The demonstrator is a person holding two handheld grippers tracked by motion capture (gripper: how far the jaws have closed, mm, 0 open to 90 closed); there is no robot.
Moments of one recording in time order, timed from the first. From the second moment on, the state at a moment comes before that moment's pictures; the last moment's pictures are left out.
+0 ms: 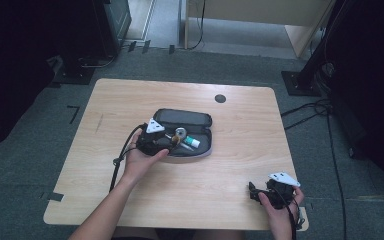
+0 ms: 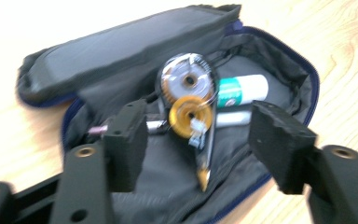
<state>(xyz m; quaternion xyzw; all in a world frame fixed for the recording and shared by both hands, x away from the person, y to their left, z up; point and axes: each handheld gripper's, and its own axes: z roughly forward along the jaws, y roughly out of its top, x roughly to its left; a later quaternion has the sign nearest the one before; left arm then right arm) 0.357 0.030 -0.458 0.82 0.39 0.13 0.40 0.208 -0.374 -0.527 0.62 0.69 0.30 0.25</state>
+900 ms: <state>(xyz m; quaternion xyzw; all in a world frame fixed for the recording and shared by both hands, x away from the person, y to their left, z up) 0.318 0.103 -0.461 0.78 0.43 0.14 0.43 0.208 -0.374 -0.527 0.62 0.68 0.30 0.25</state>
